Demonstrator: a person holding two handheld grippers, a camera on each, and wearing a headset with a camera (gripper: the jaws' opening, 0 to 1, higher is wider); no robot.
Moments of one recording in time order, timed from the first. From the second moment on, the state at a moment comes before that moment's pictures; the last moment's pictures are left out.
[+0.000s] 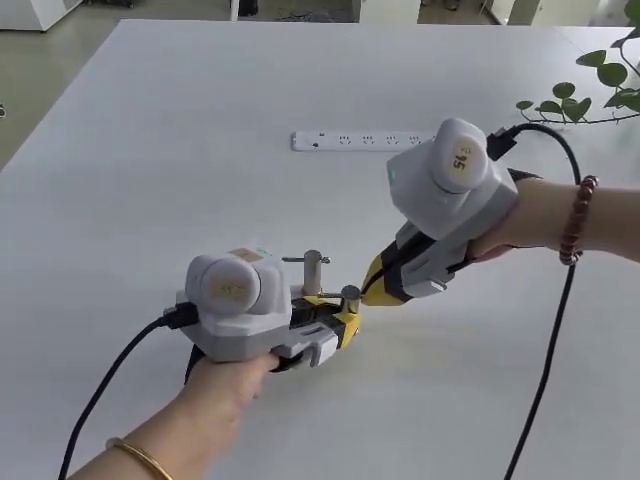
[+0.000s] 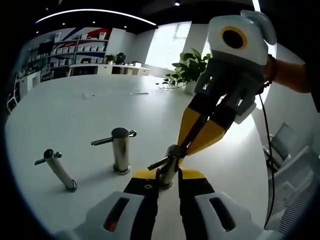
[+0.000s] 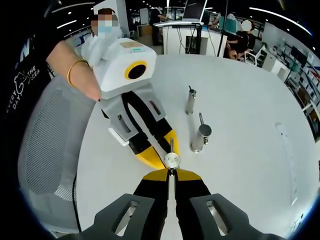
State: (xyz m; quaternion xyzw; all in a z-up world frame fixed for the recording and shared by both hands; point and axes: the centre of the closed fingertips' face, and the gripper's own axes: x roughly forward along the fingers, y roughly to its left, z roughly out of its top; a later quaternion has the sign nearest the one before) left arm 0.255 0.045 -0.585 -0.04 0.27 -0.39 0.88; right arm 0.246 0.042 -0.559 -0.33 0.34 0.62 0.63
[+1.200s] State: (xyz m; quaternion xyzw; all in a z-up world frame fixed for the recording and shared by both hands) left arm 0.254 0.043 -0.587 -0.05 0.28 -0.38 0.88; right arm 0.246 0.039 -0.555 -0.33 0.33 0.61 0.64
